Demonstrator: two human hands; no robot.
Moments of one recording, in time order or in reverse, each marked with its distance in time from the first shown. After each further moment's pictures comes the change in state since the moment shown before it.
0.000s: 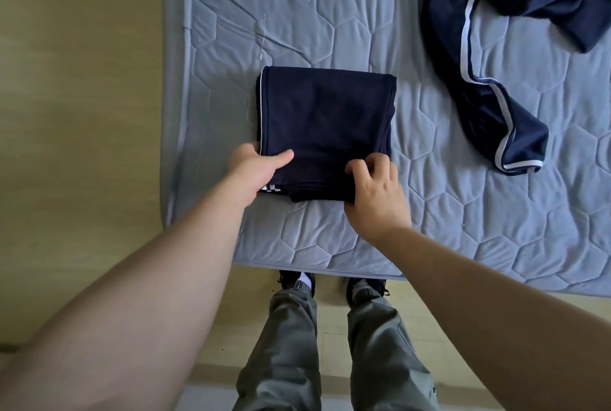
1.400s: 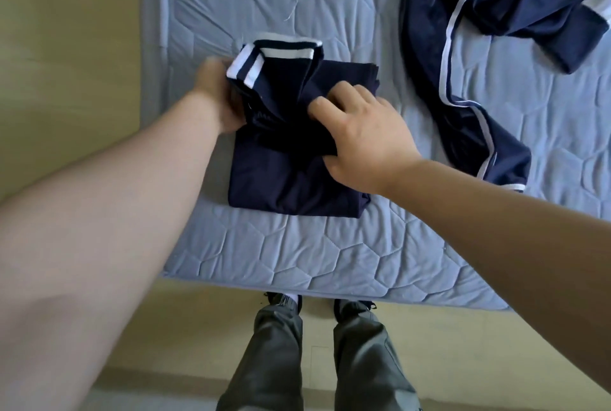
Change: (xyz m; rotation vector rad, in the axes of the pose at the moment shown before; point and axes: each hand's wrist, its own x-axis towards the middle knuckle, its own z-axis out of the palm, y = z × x) left_hand 0.028 0.146 -0.008 -0.615 -0.035 -0.118; right_hand 0.099 -0.013 -0.115 -0.200 0.019 -0.473
